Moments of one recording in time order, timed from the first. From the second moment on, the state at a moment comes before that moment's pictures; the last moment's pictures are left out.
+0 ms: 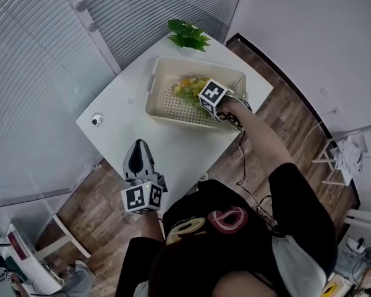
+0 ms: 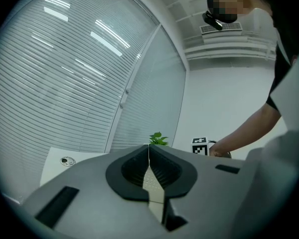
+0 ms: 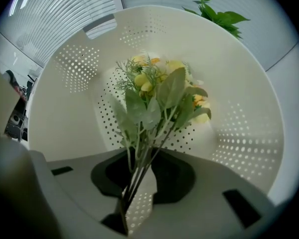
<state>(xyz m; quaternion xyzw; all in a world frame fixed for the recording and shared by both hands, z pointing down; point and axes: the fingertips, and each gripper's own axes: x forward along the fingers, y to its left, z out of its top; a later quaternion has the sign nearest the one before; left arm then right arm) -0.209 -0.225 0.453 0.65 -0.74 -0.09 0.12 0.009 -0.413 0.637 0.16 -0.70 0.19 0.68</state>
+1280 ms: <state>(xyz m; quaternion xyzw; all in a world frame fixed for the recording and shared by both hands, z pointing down) -0.189 -0.191 0.458 0.63 -0.76 -0.08 0.11 -0.022 -0.437 0.569 0.24 -0.82 0.07 0.52</state>
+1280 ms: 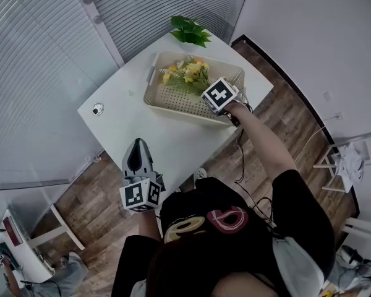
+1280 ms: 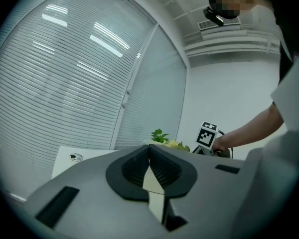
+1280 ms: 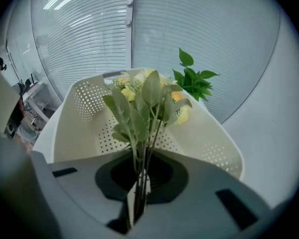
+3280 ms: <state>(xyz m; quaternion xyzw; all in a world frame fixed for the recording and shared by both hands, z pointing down) -0.232 -0.087 0.468 0.54 -0.83 -0.06 0.12 -0.135 -0.242 0.492 0.13 -0.91 -0.10 0.37</state>
